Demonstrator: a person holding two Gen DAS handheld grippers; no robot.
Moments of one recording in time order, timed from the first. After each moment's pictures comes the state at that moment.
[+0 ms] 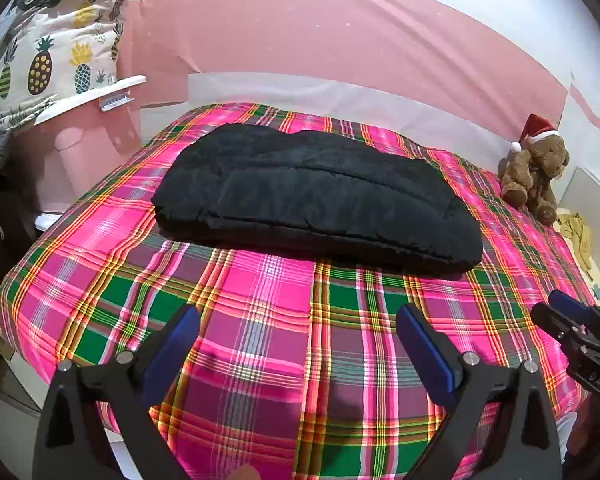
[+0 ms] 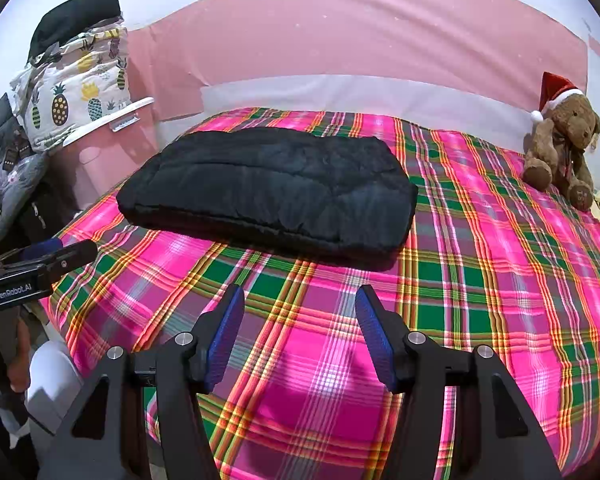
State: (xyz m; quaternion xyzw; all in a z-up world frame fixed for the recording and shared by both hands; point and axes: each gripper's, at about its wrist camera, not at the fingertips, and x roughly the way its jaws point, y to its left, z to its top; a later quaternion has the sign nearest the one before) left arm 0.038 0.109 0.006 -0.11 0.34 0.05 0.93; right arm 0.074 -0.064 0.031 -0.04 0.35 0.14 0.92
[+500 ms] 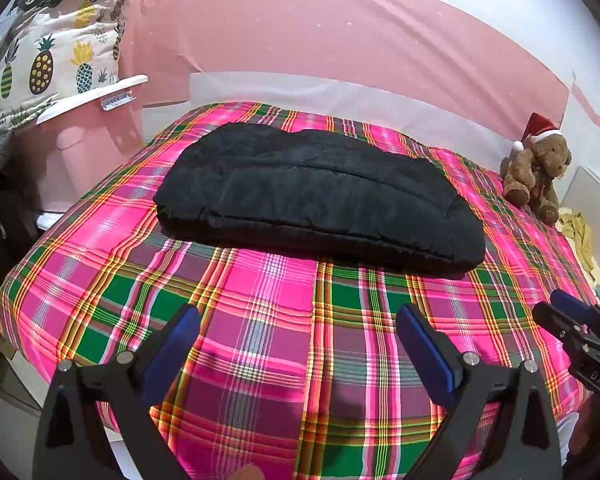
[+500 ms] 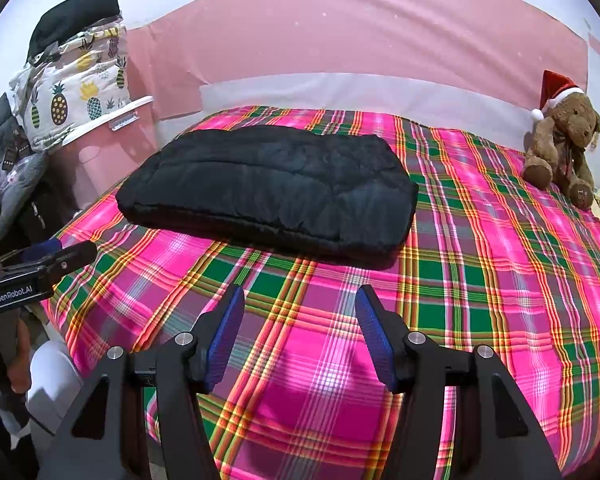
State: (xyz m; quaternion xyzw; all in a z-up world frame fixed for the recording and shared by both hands) left arm 0.039 0.110 0.005 -0.10 0.34 0.06 0.93; right arm 0.075 -0.064 0.030 -0.04 0.35 0.14 0.92
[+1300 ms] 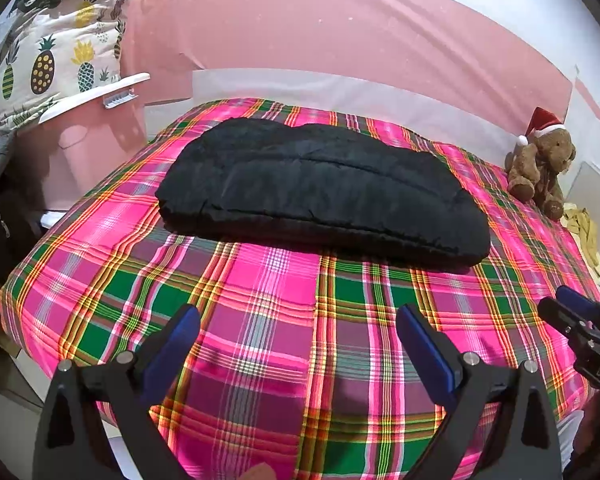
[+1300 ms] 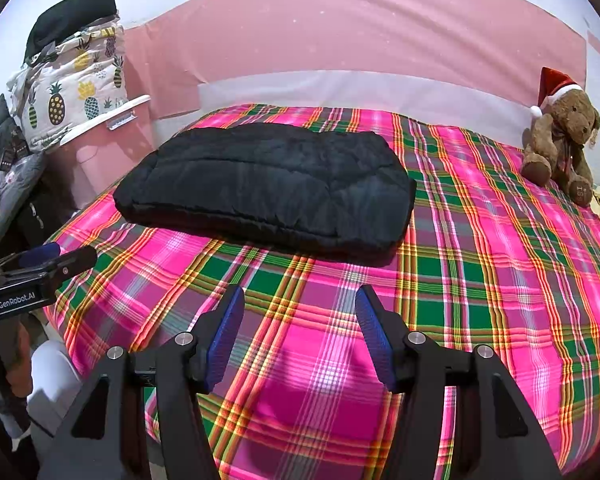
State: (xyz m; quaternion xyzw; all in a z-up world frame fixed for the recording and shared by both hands) left arm 0.039 0.106 0.001 -0.10 0.35 0.06 0.93; right arm 0.075 -0.064 0.028 -0.03 0.36 0.14 0.92
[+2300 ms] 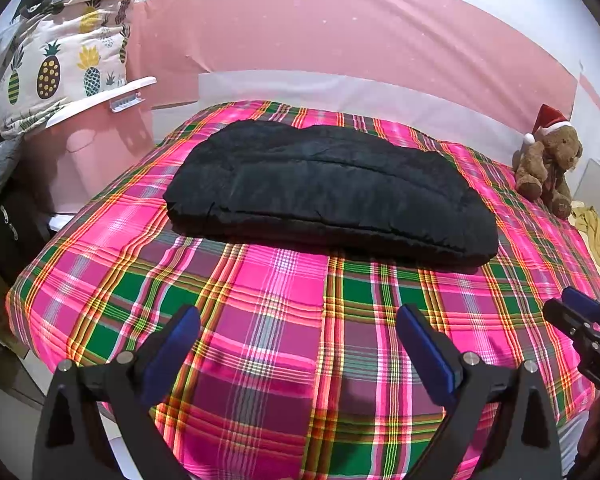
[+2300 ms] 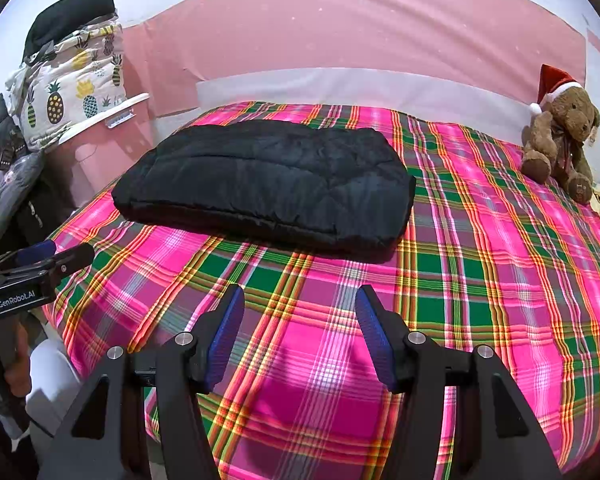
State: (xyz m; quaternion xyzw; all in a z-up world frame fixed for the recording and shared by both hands) left arm 0.038 0.102 0.001 -0.09 0.35 0.08 0.93; right arm 0.074 -0.067 0.025 -0.03 0.36 0.14 0.92
